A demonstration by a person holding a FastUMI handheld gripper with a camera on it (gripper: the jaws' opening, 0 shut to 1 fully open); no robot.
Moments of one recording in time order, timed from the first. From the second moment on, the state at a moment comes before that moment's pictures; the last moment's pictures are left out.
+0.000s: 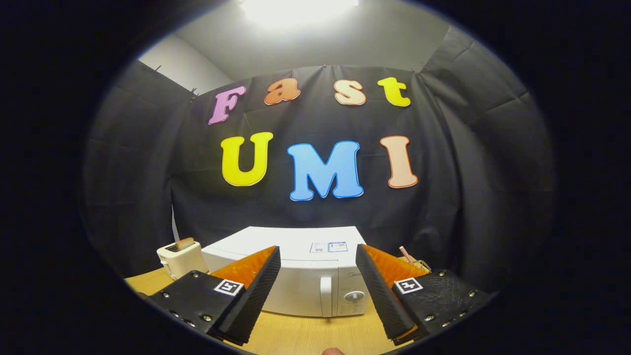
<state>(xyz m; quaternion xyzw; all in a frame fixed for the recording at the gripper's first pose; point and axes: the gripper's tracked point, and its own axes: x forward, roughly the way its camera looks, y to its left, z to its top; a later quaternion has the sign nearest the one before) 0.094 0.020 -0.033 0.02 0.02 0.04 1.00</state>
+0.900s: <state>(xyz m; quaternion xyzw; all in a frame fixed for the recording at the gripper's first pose) 0.186 0.025 -0.170 -0.01 0.14 0.03 0.99</state>
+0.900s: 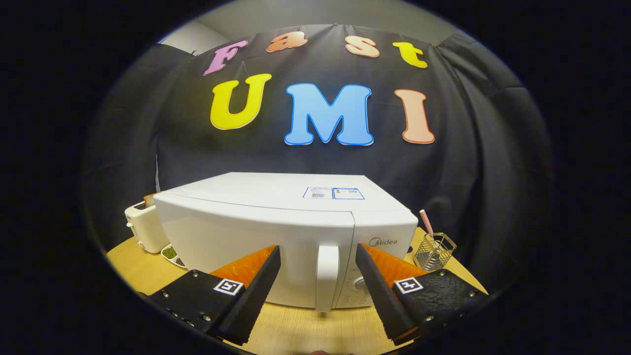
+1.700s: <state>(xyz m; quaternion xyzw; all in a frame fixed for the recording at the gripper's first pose) 0.194 0.018 -0.225 0.02 0.21 0.00 0.98</state>
